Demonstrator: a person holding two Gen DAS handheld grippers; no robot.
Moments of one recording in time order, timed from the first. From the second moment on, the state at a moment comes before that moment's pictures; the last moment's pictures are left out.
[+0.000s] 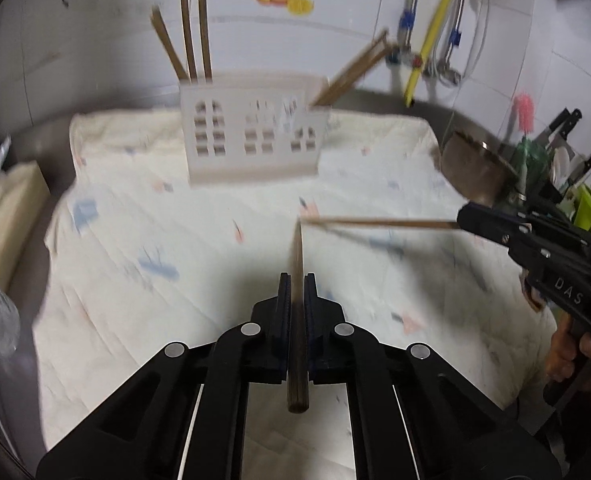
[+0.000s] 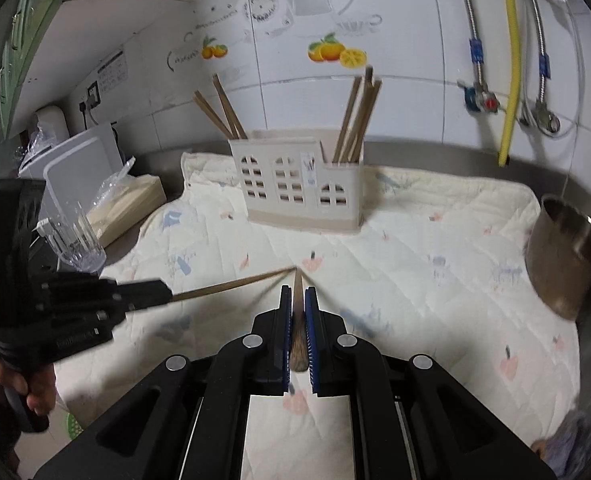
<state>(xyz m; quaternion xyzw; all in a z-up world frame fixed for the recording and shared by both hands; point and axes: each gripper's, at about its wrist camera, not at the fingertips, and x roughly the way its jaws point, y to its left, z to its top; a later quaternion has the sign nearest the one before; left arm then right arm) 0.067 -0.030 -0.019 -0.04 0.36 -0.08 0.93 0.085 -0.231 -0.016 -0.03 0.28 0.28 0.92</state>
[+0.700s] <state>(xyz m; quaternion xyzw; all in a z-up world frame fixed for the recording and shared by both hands) 0.096 -0.014 0.010 -0.02 0.34 -0.12 0.93 0.124 -0.218 0.033 -0.06 0.26 0.30 0.91</state>
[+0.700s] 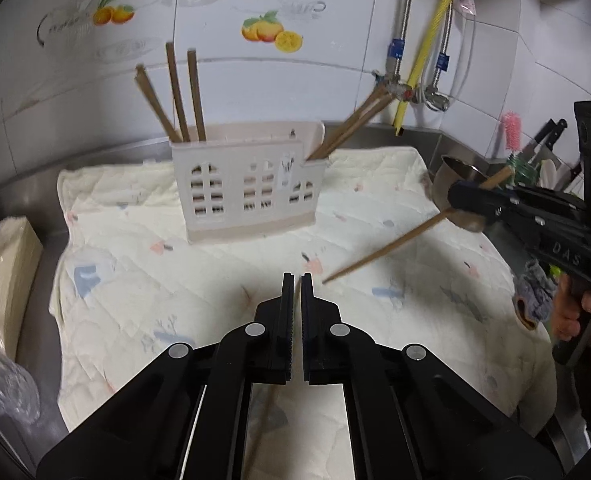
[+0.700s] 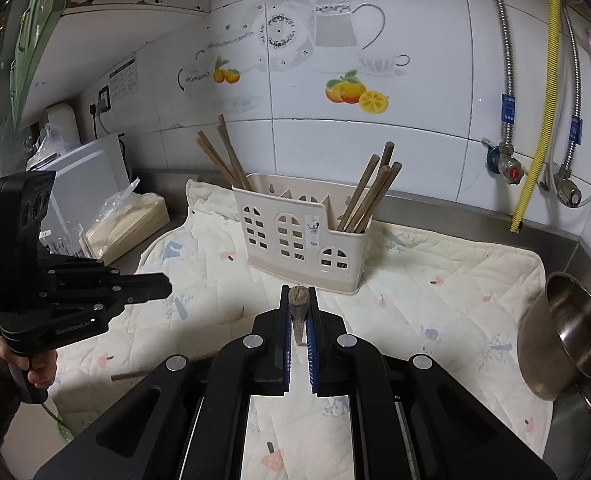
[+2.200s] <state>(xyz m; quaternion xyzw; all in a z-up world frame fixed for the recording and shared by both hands) 0.062 0.004 -0.059 0.03 0.41 -0.08 0.91 0.115 -0.215 0.043 -0.06 0.25 0.31 0.92</state>
